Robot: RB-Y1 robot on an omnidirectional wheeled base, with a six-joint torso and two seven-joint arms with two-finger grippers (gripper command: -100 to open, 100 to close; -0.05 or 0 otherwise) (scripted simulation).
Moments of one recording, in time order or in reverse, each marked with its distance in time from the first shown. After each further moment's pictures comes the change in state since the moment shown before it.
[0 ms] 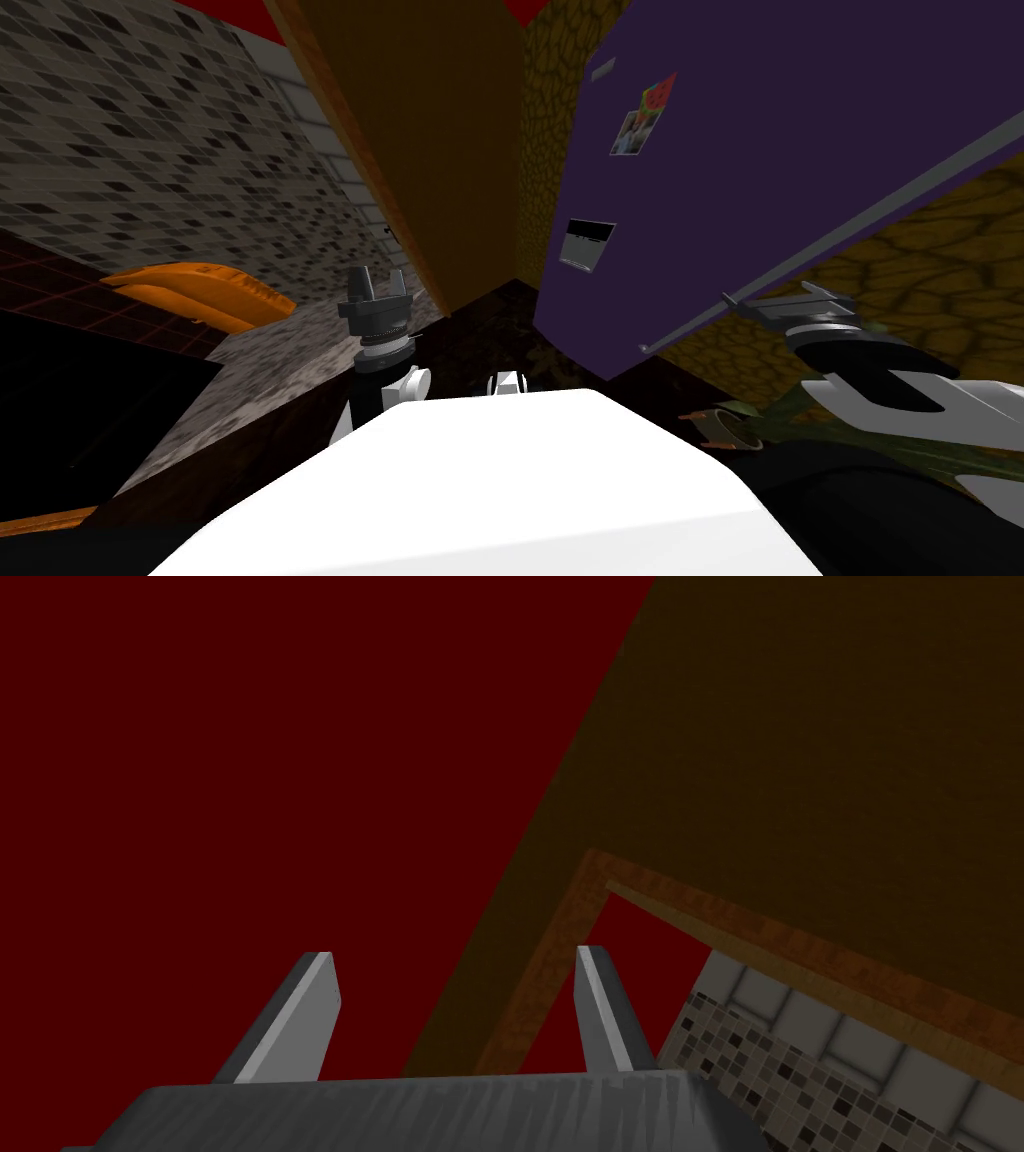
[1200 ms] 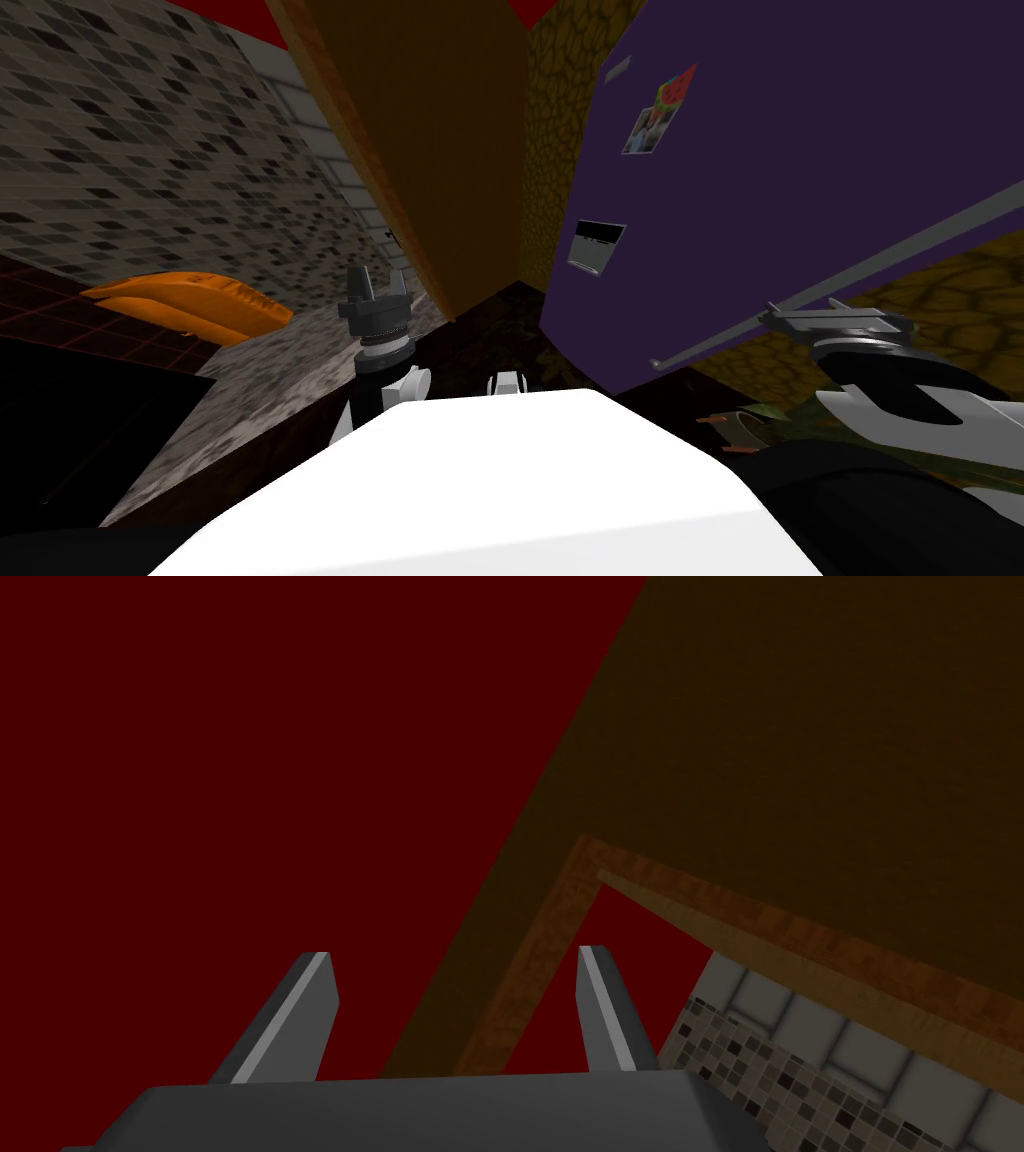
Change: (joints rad) left arm 0.000 -0.001 -0.001 0.000 0.000 0.000 0.000; right arm -0.035 0.051 -0.039 0.071 0.029 0.060 0.011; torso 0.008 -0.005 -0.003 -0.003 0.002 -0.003
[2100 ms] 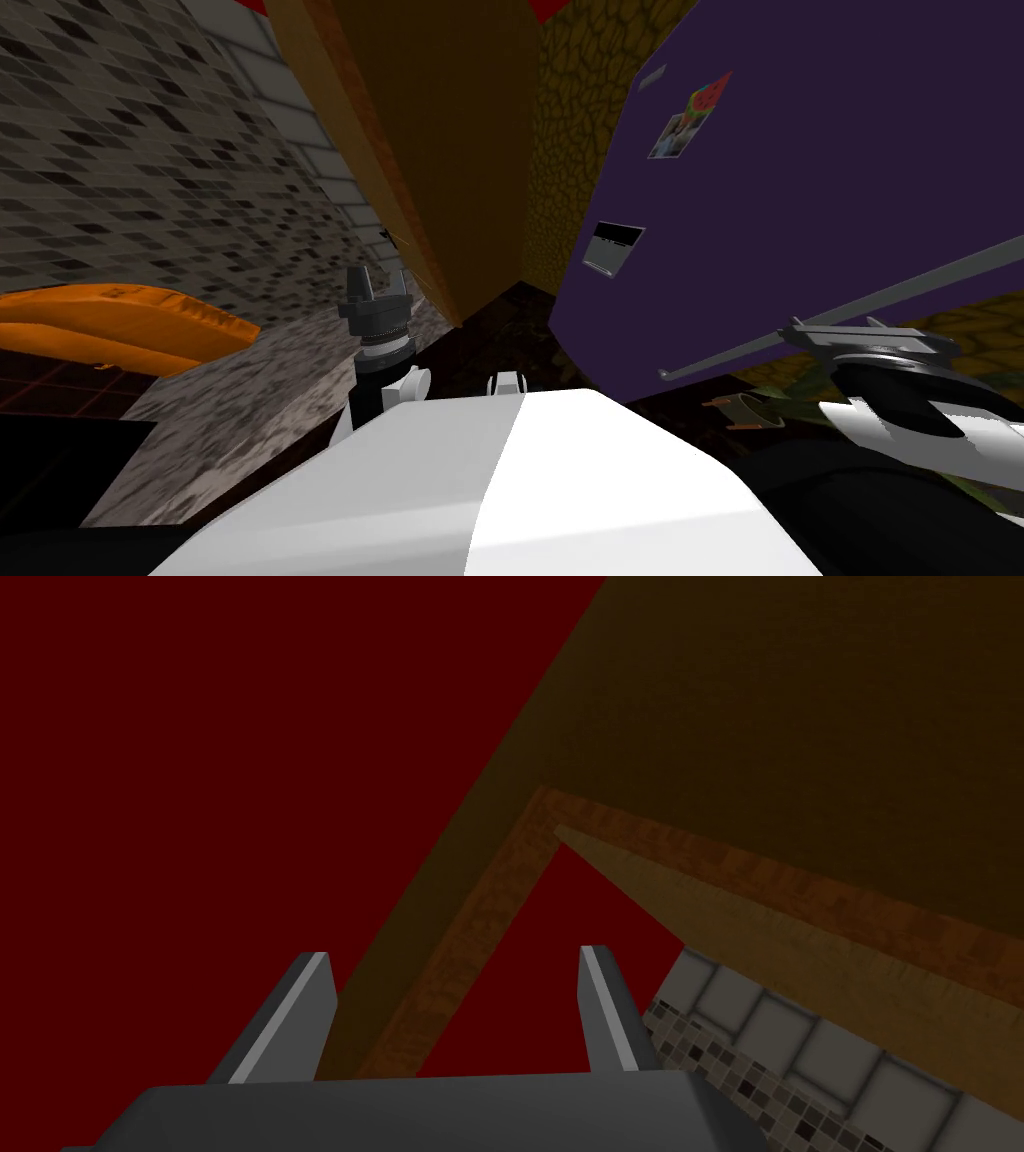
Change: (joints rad) left arm 0.000 0.001 0.001 0.000 0.000 0.000 0.000; right arm 0.015 0.085 -0.035 -0.064 0.030 0.140 0.028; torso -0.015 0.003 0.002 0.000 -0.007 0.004
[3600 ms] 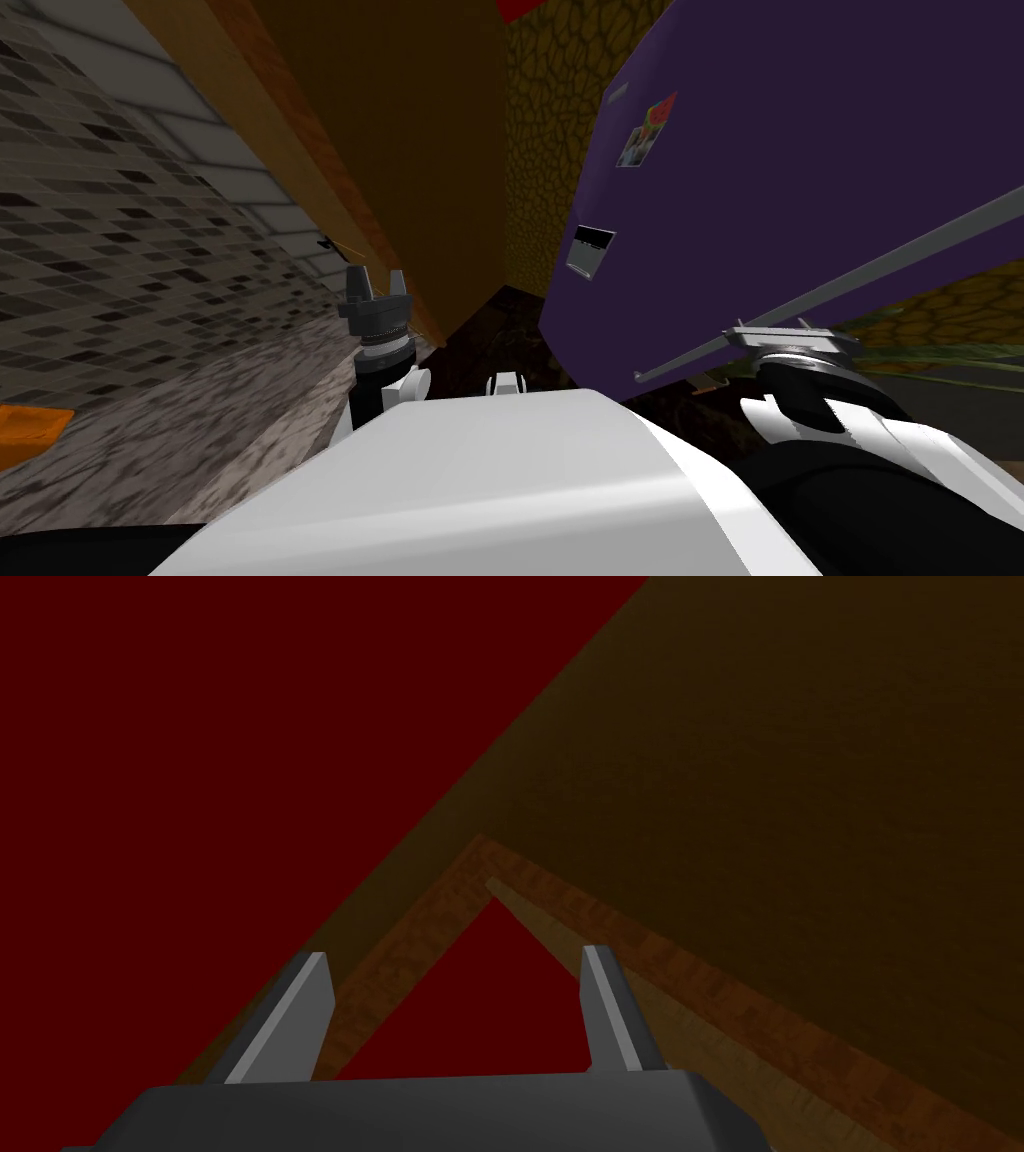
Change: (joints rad) left arm 0.000 0.000 0.000 0.000 0.000 0.000 0.000; right arm 0.068 0.280 0.095 -0.545 0.116 0.299 0.098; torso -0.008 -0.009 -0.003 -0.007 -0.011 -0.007
